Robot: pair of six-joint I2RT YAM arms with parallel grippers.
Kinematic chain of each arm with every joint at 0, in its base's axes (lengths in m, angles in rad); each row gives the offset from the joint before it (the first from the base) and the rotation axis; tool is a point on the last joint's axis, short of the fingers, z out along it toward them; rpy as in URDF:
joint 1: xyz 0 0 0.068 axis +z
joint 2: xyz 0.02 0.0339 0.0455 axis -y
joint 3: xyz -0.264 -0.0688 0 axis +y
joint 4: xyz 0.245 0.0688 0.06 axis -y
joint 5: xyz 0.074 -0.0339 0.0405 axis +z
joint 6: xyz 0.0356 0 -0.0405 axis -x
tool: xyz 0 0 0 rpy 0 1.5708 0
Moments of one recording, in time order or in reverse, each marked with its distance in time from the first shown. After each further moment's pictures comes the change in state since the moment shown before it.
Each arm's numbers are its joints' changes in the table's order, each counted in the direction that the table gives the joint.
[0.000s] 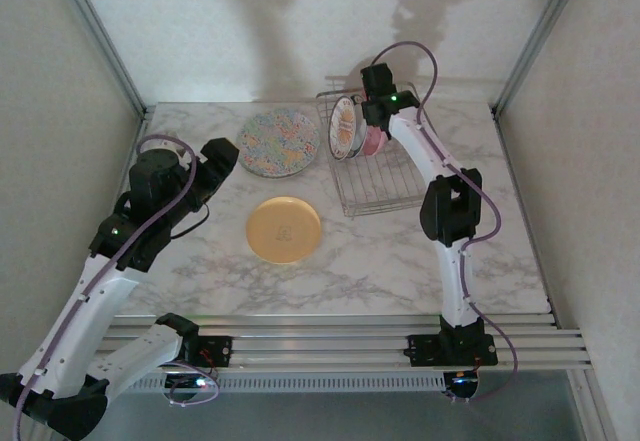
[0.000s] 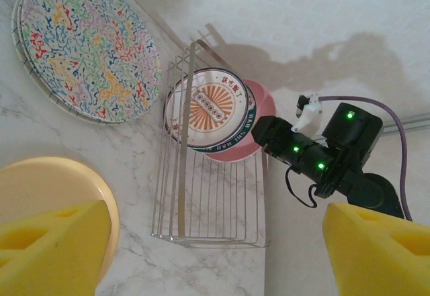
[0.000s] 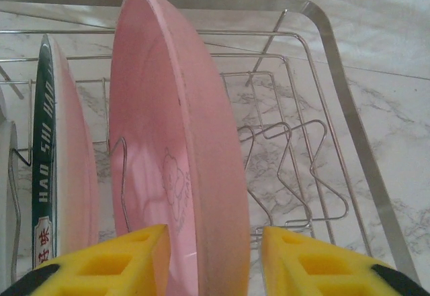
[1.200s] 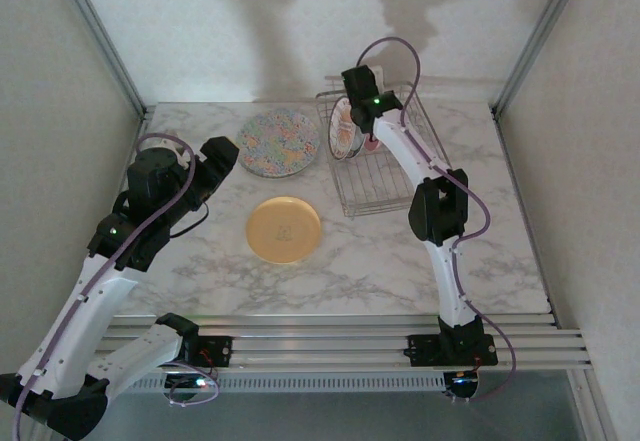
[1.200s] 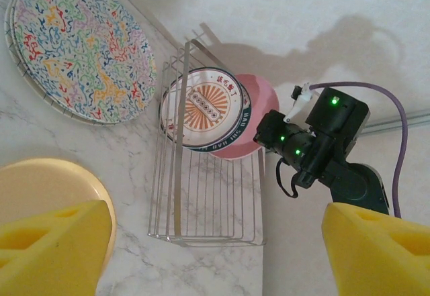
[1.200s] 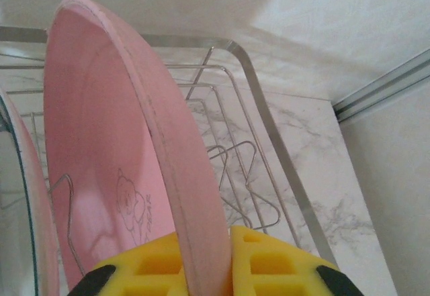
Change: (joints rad) left arm 0.000 -0.003 -0.016 -0.003 -0.012 -0.007; right arm 0.076 -0.056 -0.084 0.013 -0.338 0.018
